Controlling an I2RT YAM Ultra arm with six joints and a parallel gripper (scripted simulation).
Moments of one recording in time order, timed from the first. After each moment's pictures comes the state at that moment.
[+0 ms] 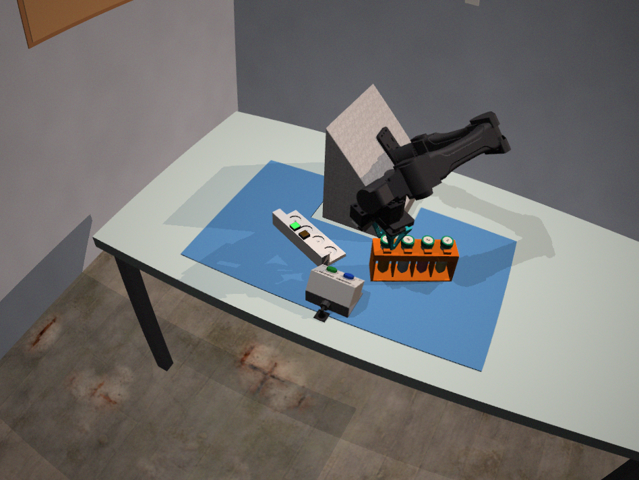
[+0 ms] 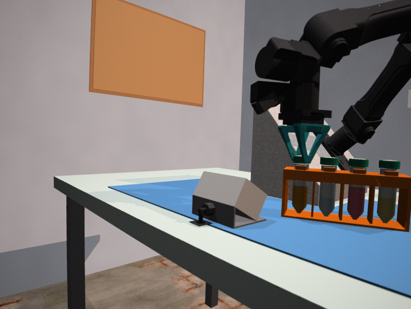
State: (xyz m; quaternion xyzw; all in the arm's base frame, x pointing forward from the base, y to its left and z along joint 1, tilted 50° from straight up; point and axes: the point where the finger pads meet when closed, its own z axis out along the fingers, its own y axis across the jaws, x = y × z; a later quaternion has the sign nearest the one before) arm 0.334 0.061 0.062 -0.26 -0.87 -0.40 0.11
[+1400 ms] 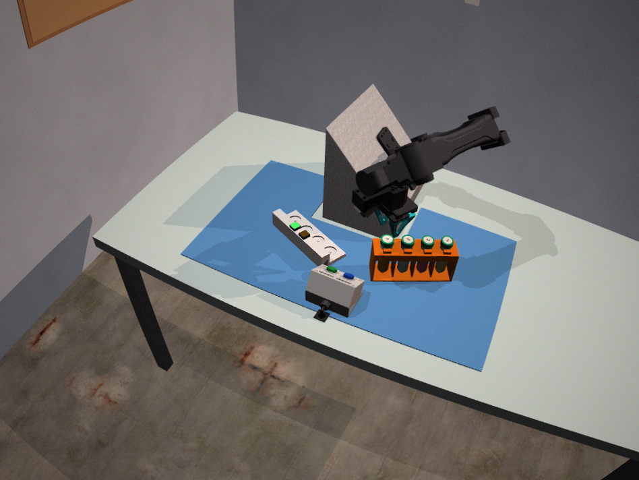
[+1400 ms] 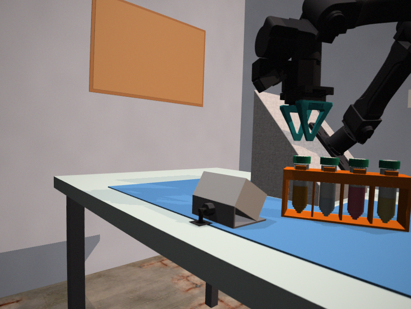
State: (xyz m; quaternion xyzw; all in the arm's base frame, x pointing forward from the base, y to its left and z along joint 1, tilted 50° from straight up) arm 0.332 0.031 0.091 -0.26 -0.87 -0.40 0.11
